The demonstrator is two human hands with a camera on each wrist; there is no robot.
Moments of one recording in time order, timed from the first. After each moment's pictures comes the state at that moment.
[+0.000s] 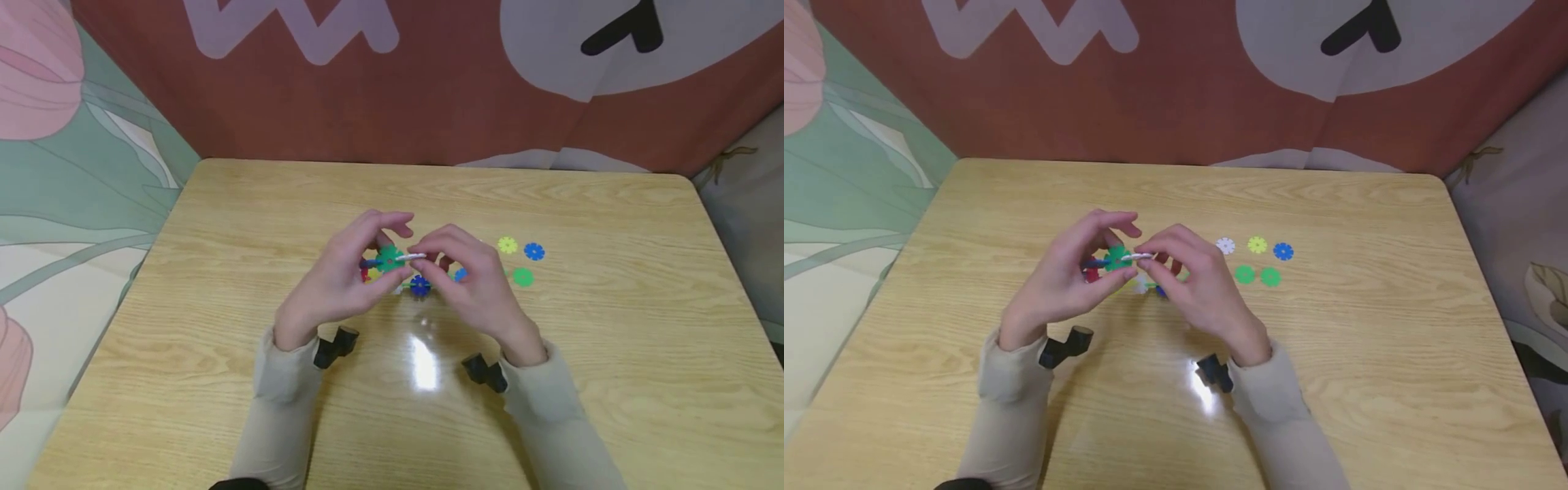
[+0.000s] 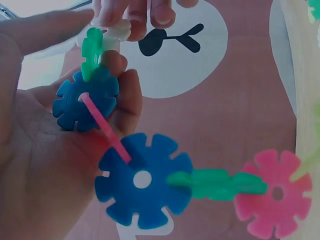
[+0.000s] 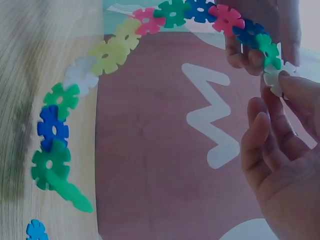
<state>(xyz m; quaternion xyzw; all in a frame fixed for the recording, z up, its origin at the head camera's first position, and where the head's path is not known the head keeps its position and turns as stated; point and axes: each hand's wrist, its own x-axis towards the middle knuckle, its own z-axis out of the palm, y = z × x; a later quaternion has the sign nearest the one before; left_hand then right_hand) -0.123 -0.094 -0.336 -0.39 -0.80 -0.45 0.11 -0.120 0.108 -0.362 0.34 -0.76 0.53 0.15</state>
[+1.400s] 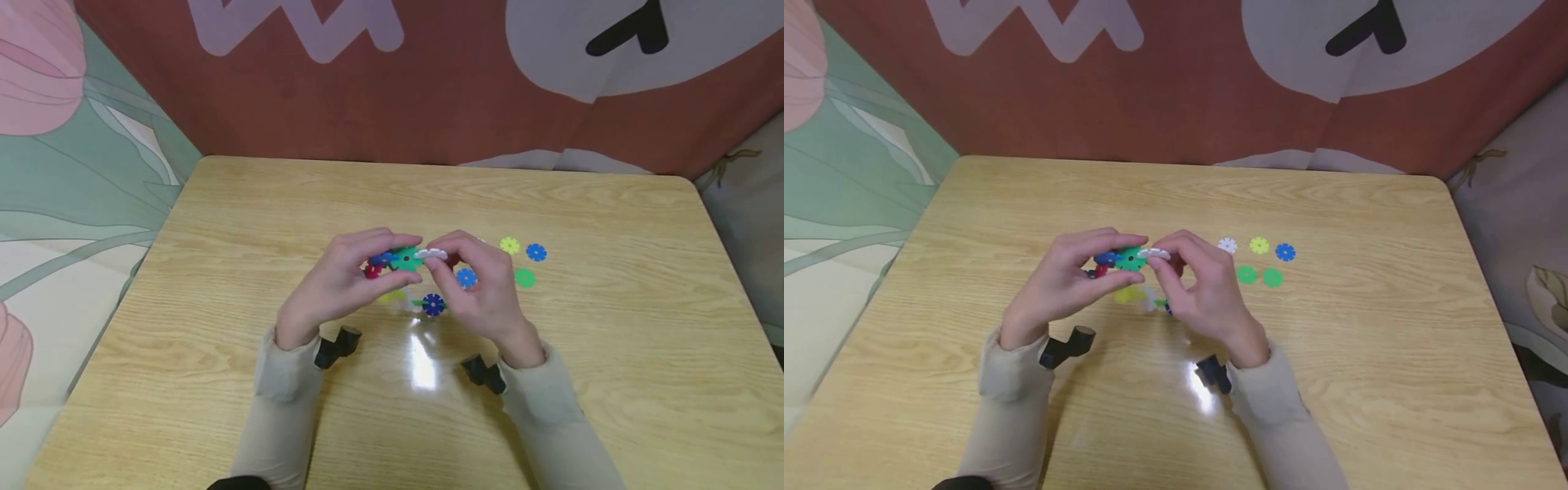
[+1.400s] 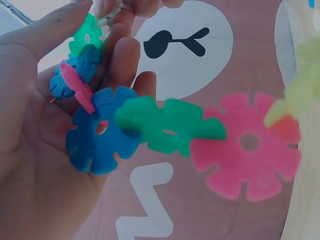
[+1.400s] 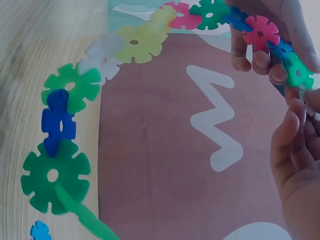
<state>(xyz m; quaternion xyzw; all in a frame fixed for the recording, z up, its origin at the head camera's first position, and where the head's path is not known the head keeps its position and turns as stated) -0.121 -0.097 -0.337 -0.40 -0.78 -0.47 0.08 -0.119 0.107 -0.364 0.37 -0.73 0.53 0.23</state>
